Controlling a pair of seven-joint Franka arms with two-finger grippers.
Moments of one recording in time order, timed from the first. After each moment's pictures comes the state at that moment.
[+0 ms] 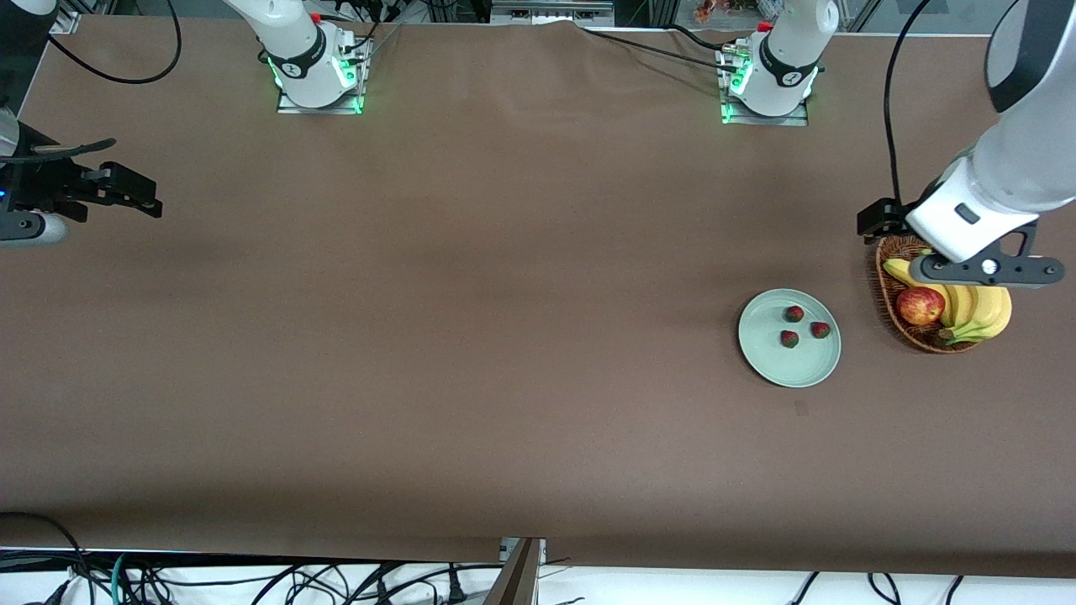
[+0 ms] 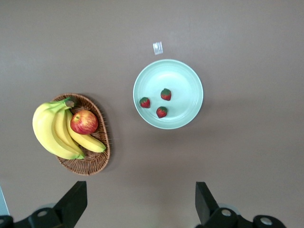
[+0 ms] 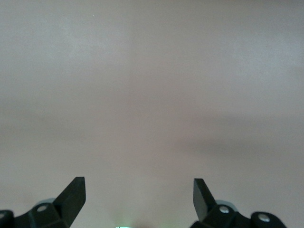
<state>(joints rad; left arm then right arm) 0.22 0.21 -0.42 -1.39 0.21 1.43 -0.11 0.05 0.10 -0.03 -1.48 0.00 1.49 -0.06</state>
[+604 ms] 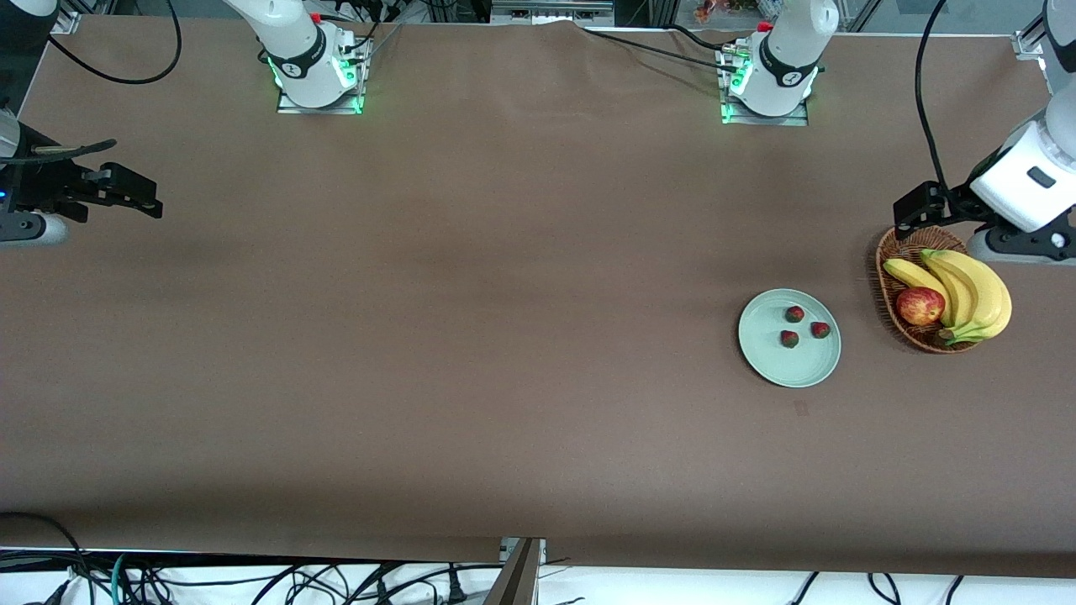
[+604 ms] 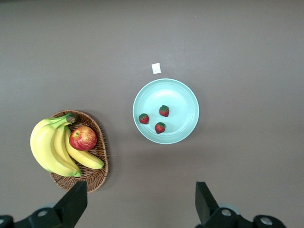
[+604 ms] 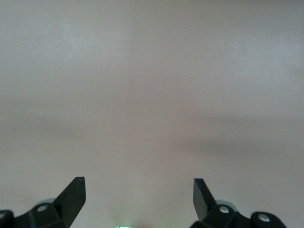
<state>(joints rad) 0.05 0.06 -0.12 -1.54 0.08 1.58 0.00 0.05 0.10 -0.03 -1.48 0.00 1.49 -0.06</state>
